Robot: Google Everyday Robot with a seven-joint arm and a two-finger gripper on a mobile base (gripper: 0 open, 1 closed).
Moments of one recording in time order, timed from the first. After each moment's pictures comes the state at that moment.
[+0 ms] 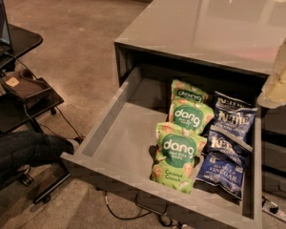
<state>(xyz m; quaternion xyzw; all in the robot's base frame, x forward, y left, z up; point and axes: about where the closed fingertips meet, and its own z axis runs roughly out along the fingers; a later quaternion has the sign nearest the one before) 0.425 -0.193 1.043 -0.60 0.76 -0.10 0.24</state>
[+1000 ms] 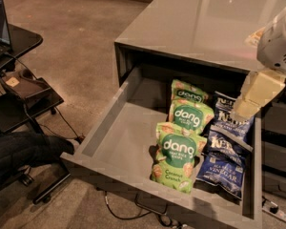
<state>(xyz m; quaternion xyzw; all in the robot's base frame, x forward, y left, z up) 0.467 -0.204 0.949 -0.56 0.80 -0.02 0.21</state>
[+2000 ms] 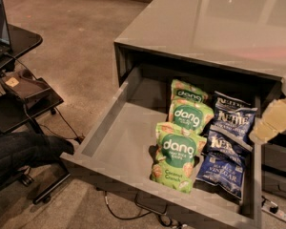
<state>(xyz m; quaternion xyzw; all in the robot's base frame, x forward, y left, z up) 0.447 -0.281 0.881 -0.42 0.89 -0.01 0.15</state>
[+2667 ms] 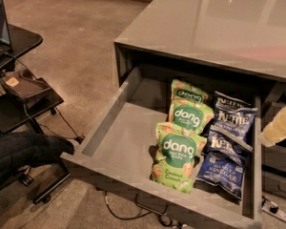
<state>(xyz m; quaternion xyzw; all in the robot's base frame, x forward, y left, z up) 0.437 -0.320 0.862 -0.33 0.94 0.00 0.12</state>
